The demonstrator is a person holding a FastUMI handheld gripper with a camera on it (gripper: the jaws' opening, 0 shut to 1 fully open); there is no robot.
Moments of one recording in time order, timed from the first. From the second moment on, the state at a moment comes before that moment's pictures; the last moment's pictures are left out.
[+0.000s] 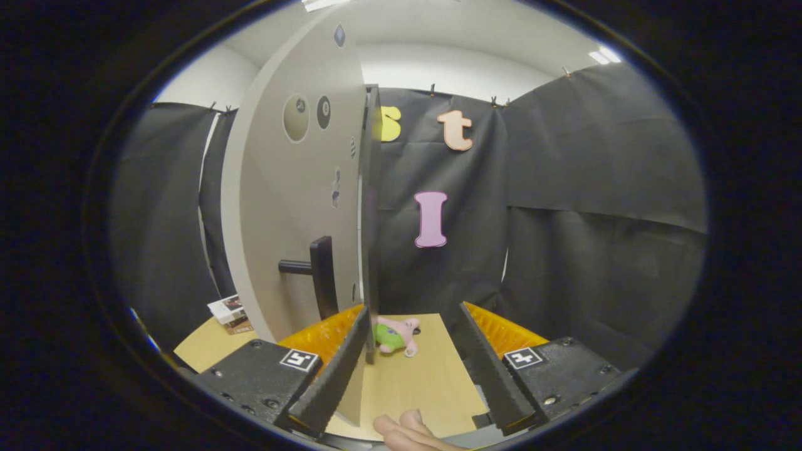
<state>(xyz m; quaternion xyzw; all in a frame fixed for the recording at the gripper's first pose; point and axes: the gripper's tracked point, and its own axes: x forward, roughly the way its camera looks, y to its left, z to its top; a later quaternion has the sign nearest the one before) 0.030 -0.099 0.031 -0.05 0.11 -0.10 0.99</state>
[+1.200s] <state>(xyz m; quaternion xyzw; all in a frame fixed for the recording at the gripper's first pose) 0.128 0.127 0.000 -0.03 0.04 -0.05 1.00</state>
